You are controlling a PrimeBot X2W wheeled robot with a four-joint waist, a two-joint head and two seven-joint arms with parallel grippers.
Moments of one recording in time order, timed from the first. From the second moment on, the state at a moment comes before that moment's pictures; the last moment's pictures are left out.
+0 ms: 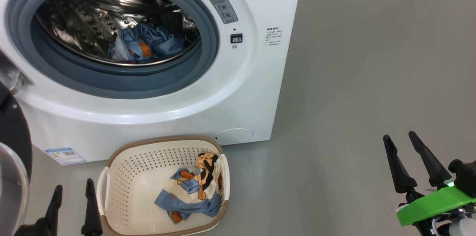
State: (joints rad) left arm 0.03 0.03 0.16 0.17 -0.19 -0.13 -0.26; right arm -0.09 -0.31 0.07 0.19 0.49 0.13 -0.26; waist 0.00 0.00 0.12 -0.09
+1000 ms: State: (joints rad) left arm -0.03 0.03 0.08 0.27 -0.22 -0.12 -0.26; right arm -0.13 -0.29 0.06 0.17 0.49 0.13 -0.26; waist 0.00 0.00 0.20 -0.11
